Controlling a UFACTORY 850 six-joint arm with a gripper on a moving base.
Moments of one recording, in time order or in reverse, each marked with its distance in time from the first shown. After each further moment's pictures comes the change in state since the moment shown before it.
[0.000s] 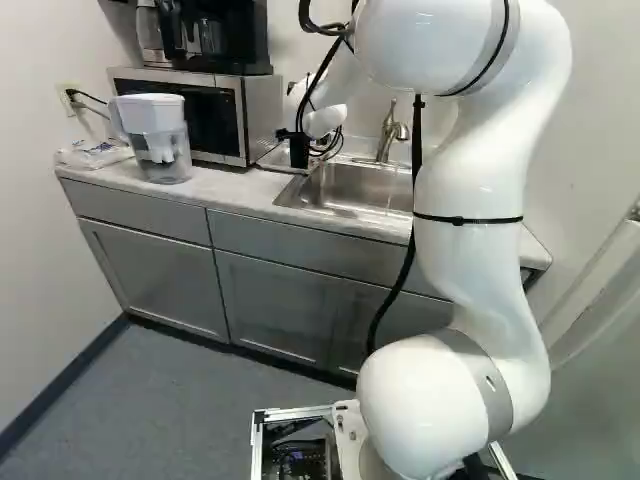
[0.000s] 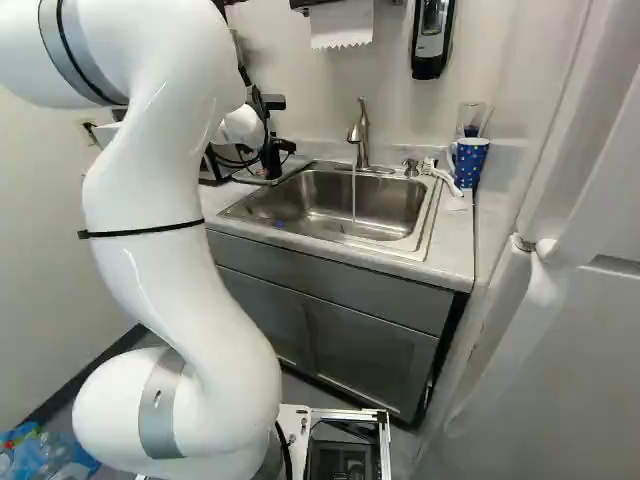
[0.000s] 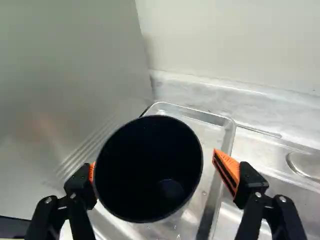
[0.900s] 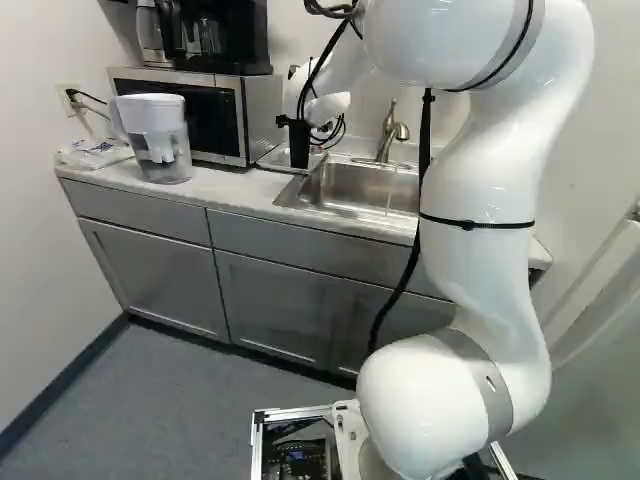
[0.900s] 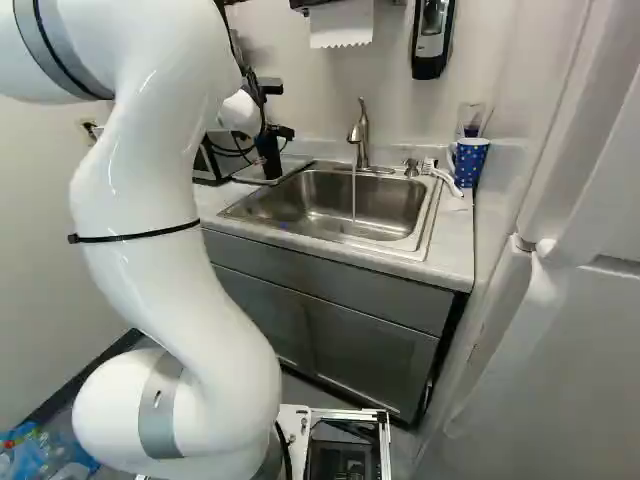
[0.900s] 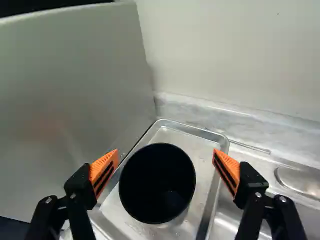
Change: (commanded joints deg) arm 0.0 3.1 -1.1 0.0 0.0 0.0
